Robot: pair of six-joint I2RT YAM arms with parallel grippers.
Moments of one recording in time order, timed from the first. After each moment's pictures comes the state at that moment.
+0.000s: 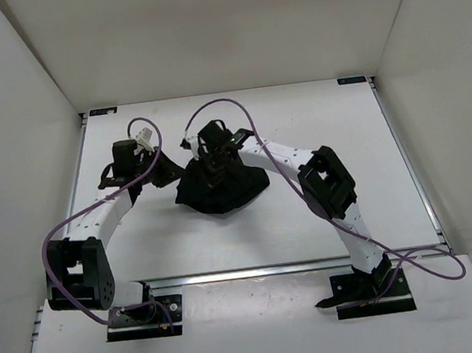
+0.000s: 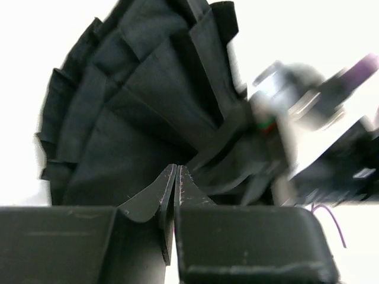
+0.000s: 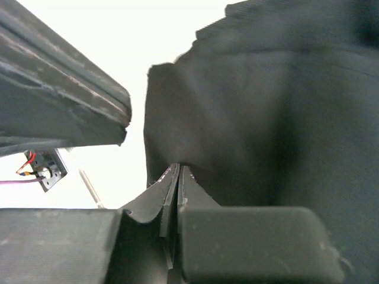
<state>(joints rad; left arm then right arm) -0.10 1.38 0.88 -0.16 0.52 -0.60 0.79 2.22 1.87 -0.60 -0.55 0.16</state>
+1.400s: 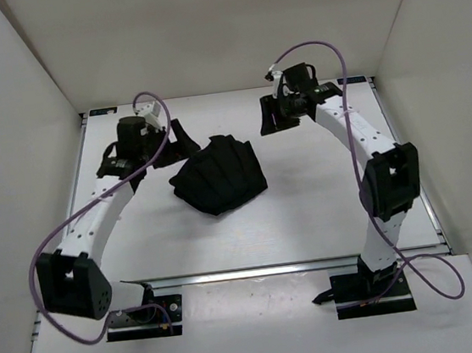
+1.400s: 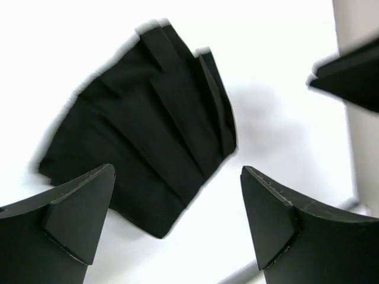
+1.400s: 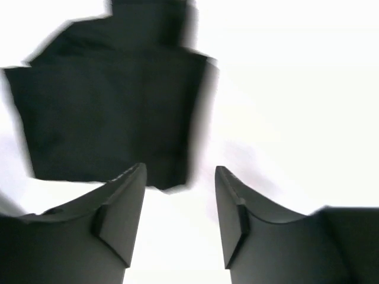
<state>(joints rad) -0.25 1.37 1.13 -0.35 0.31 -0.47 0.34 1.89 1.77 -0.72 -0.34 0.10</state>
